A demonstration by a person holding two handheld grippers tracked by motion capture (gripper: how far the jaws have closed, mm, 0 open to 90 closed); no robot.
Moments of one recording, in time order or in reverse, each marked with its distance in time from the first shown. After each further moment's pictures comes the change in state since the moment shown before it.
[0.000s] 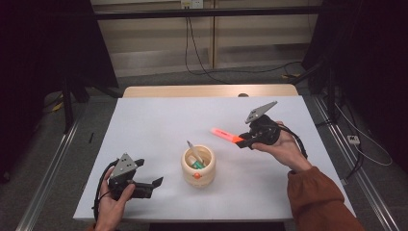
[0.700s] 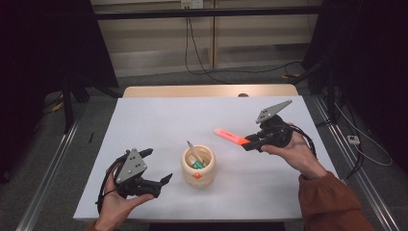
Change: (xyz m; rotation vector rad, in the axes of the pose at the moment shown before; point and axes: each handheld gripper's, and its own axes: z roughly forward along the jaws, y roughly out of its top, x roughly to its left) left arm -0.032 0.045 -0.004 -0.079 0.009 0.244; right arm 0.013 -0.002 -0.033 -0.033 0.048 0.039
